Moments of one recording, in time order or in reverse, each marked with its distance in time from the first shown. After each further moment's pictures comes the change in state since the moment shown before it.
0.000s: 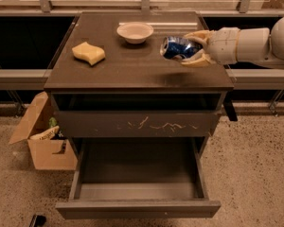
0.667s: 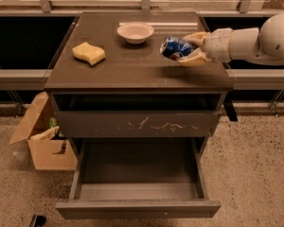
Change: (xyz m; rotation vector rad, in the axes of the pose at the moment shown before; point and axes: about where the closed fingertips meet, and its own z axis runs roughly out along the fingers) arm 0.035 -0.012 0.030 -0.030 0.023 0.172
